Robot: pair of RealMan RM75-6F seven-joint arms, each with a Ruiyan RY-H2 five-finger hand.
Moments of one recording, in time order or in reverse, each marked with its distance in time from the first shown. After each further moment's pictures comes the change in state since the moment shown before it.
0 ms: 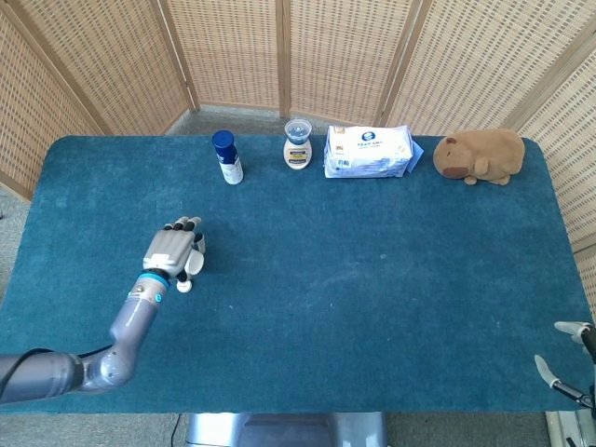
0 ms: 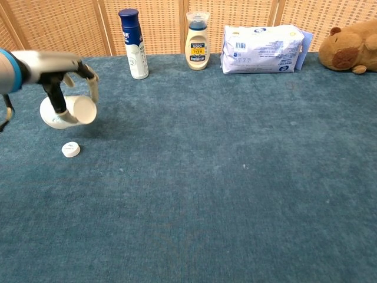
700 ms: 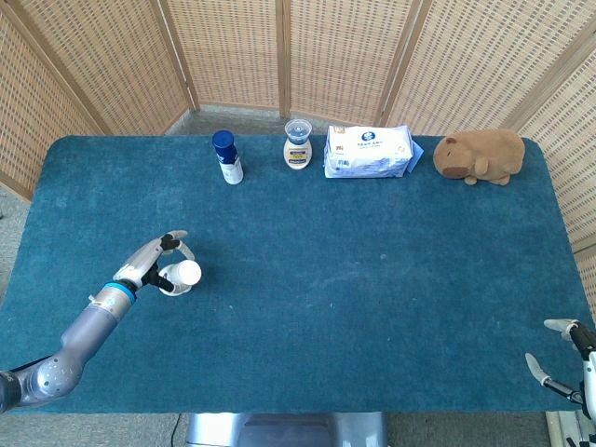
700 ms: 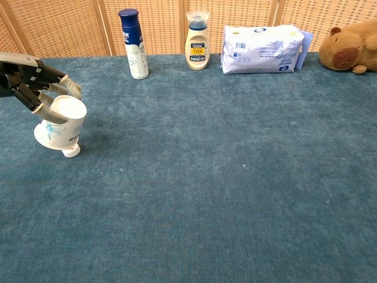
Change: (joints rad) left arm 0.230 0.174 -0.108 -0.066 0.147 -0.299 -0.612; right arm 0.011 -0.002 -0.003 -0.008 -0.015 -0.010 -0.007
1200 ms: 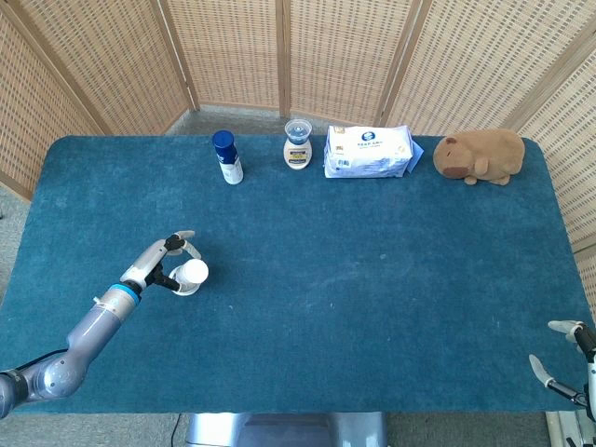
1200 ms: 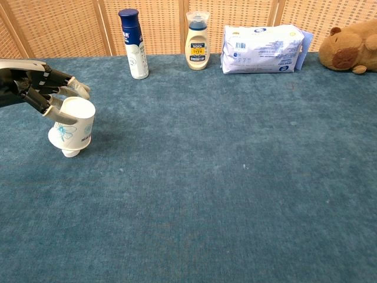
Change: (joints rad) left arm 0.062 -0.082 -0.029 0.114 0.203 -0.052 -0.182; right arm -0.009 0.011 -0.002 -0.011 0.004 0.007 -0.006
